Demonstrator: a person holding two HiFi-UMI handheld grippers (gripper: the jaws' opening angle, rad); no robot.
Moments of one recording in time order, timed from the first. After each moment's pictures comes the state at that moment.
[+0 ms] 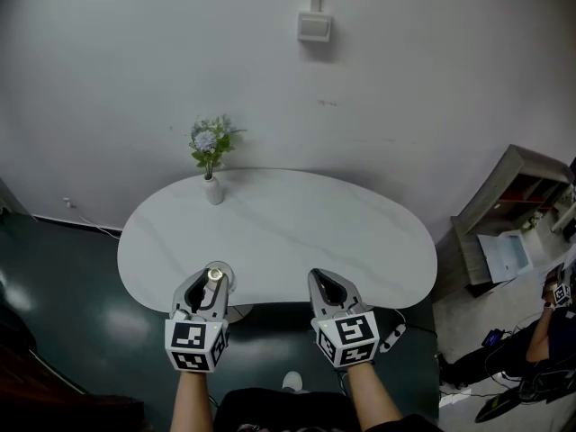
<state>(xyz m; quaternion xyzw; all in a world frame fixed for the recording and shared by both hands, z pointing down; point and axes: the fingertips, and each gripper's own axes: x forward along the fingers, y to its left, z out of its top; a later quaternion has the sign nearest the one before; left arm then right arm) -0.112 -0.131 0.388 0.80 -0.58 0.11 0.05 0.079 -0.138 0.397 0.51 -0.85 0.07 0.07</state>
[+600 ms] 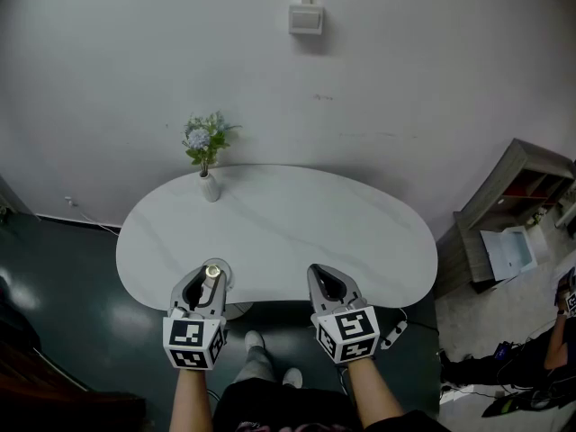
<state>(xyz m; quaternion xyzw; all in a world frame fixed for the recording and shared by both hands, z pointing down) -0.098 -0.139 0.391 0.80 -0.59 0.12 0.05 0.095 -0.151 0.400 0.50 -0.86 0.08 0.07</state>
